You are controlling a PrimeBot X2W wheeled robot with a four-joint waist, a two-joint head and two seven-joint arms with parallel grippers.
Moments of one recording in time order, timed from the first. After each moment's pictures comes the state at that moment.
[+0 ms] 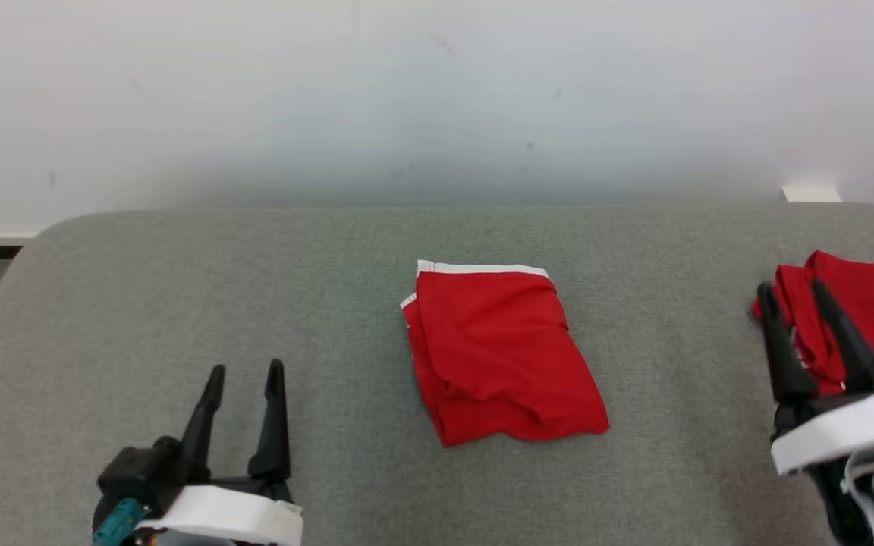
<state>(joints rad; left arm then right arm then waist) -0.12 0.05 -0.09 0.16 -0.29 -0.03 -0.26 -0.42 -0.35 0.33 0.42 0.69 0.13 -0.26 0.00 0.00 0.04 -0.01</state>
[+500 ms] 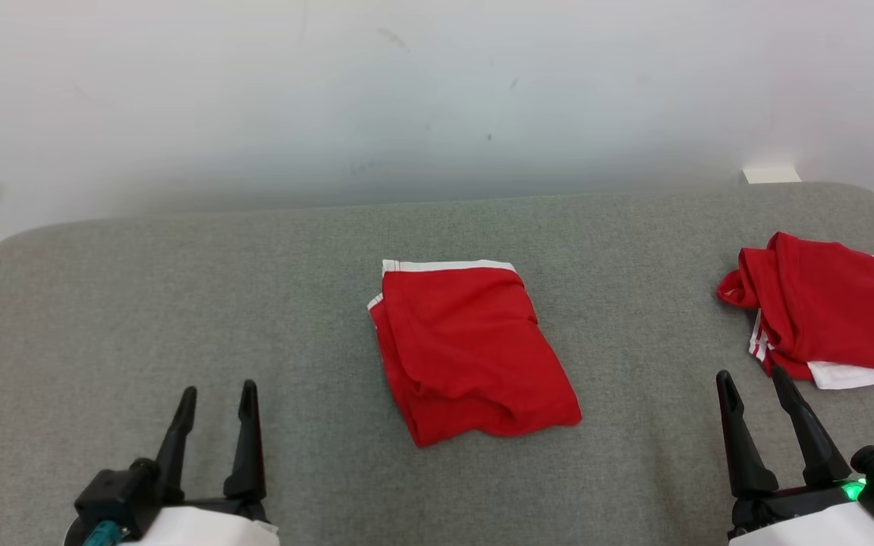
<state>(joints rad) -0.07 0.05 -0.01 0.15 -0.23 -0.05 -0.26 -0.10 -0.18 0.19 0.16 0.48 0.13 -0.26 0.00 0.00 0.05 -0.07</state>
